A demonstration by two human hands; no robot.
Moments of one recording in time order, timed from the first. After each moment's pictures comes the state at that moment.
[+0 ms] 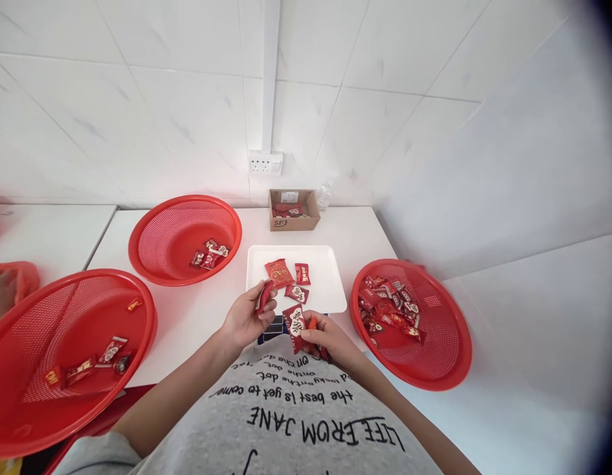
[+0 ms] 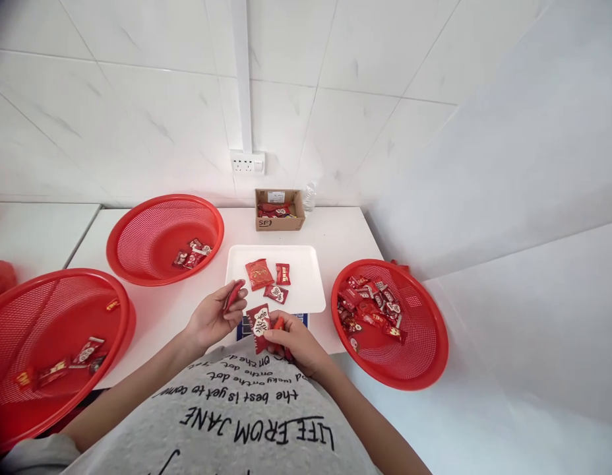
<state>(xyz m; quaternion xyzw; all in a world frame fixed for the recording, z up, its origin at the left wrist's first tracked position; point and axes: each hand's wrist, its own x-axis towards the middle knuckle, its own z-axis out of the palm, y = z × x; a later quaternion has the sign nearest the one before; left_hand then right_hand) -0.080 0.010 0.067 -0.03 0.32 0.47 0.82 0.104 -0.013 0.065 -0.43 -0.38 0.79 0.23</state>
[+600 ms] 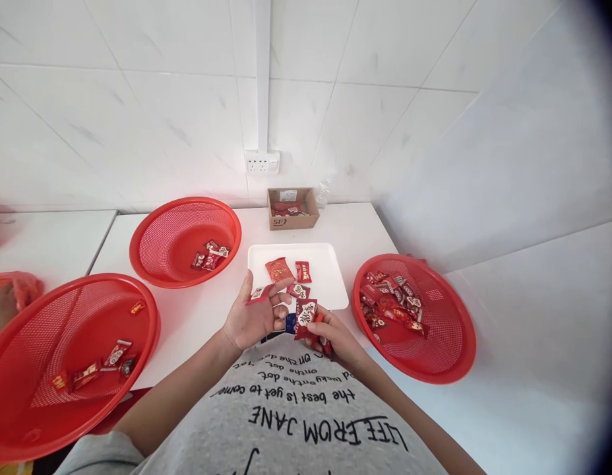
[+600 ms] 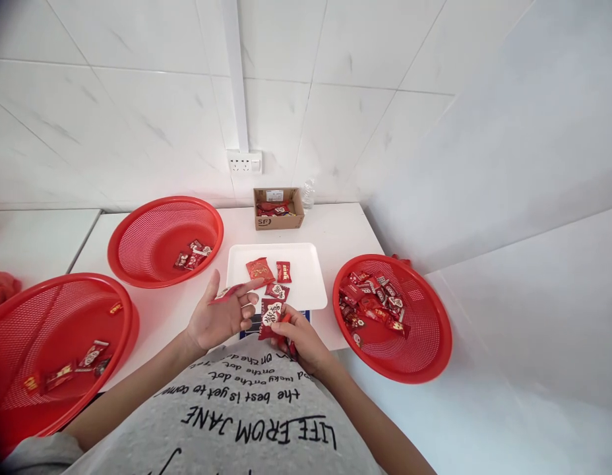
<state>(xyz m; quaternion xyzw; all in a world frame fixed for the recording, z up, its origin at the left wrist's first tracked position) -0.084 0.005 0.079 0.06 0.23 0.40 0.89 0.104 -0.016 0.058 -0.40 -0.33 0.80 0.31</state>
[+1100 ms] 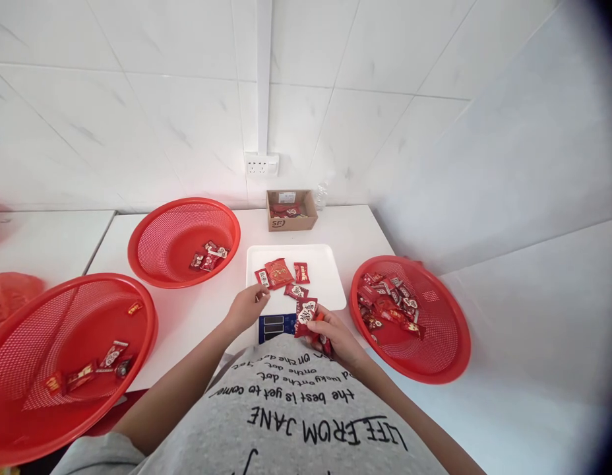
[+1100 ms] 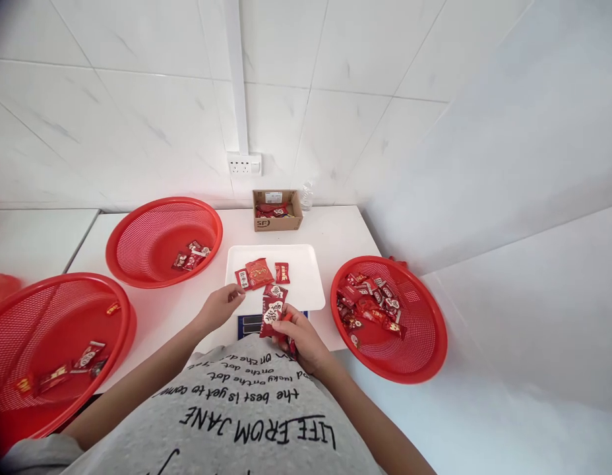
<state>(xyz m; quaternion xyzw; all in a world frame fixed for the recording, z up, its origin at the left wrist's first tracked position) -0.100 0.020 0.017 0.59 0.65 0.23 0.43 0.106 -0.015 0.061 -0.43 -0.33 0.78 0.31</state>
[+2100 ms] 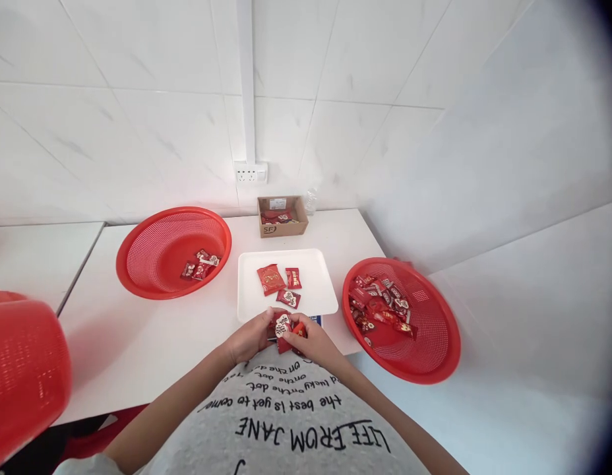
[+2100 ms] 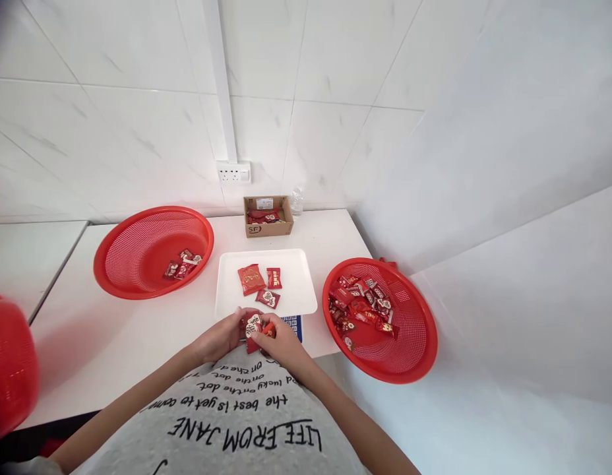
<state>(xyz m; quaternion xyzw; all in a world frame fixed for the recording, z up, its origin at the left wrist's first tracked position) -0.065 -0.011 0.023 0.26 0.36 0.32 0.83 0.100 -0.015 0.044 -0.56 -0.52 0.61 0.21</state>
